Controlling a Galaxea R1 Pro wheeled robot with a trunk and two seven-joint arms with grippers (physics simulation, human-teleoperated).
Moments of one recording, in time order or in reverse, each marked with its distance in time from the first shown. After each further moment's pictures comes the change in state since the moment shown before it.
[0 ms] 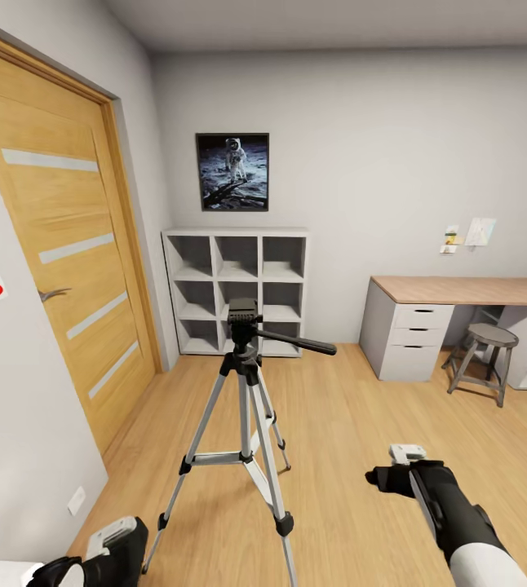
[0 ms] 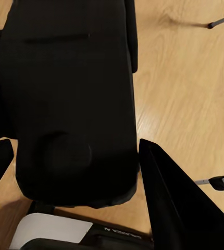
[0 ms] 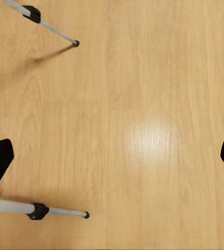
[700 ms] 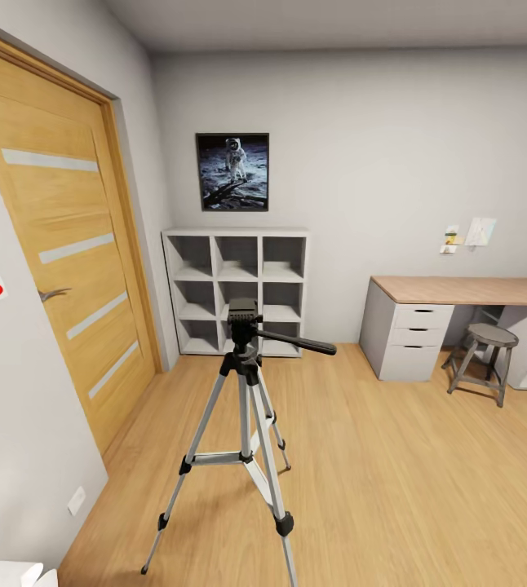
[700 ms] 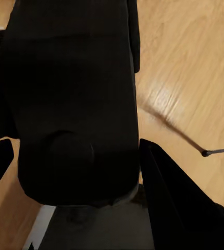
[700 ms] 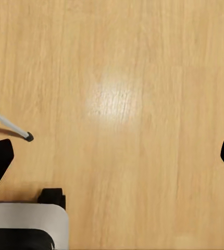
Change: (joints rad) left arm 0.010 0.002 -0.009 0.531 -0.100 -0.364 -0.195; right arm 0.354 -0.065 0.001 0.351 0.009 -0.584 -0.171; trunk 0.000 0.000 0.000
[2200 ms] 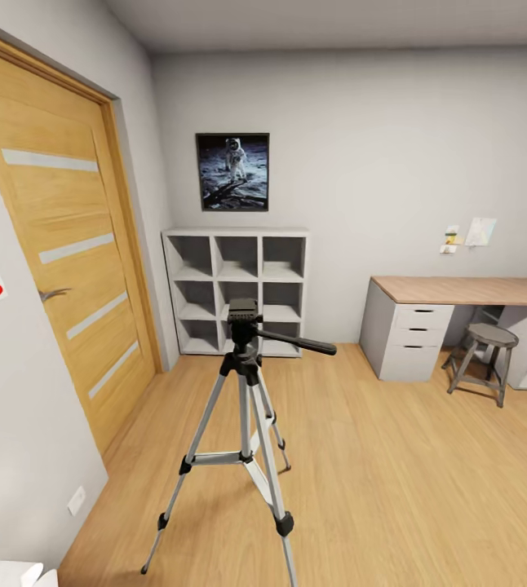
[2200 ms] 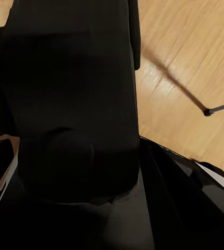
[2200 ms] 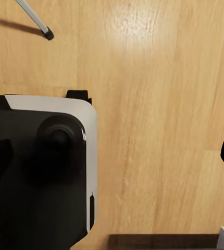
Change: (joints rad) left arm 0.001 -0.168 -0.003 0.354 0.006 -0.304 0.006; right arm 0.001 -0.020 -0.001 0.452 -0.003 -0.164 -0.020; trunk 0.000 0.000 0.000
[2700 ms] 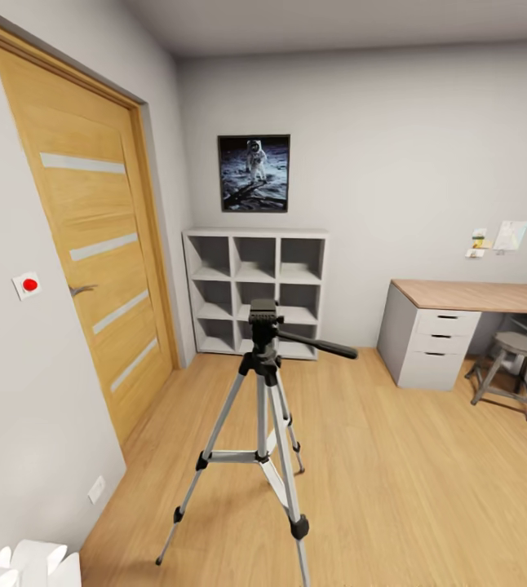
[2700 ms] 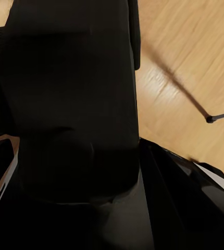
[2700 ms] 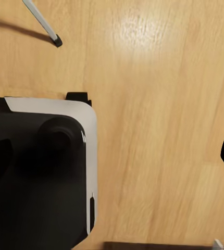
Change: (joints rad) left arm 0.000 0.000 0.000 0.000 0.000 0.000 0.000; right arm 0.000 -0.001 -0.002 0.000 -0.002 -0.002 0.001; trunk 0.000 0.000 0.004
